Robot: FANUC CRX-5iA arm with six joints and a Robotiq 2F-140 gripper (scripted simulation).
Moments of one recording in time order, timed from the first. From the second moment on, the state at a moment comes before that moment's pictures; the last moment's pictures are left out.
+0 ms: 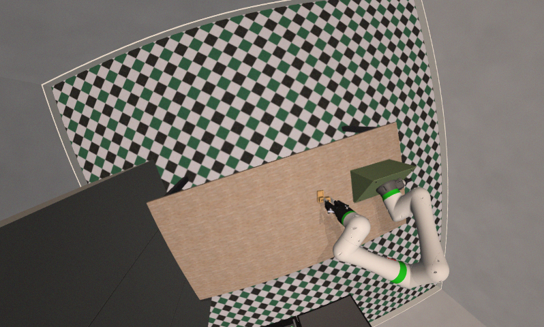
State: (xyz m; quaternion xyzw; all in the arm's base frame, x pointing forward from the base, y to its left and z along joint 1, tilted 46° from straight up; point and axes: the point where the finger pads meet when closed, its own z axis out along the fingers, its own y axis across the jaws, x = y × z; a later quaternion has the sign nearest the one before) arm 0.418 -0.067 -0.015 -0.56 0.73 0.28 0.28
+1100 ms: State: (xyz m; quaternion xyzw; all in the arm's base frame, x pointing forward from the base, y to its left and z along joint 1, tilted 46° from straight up) arm 0.423 -0.035 -0.044 -0.56 0.73 0.27 0.28
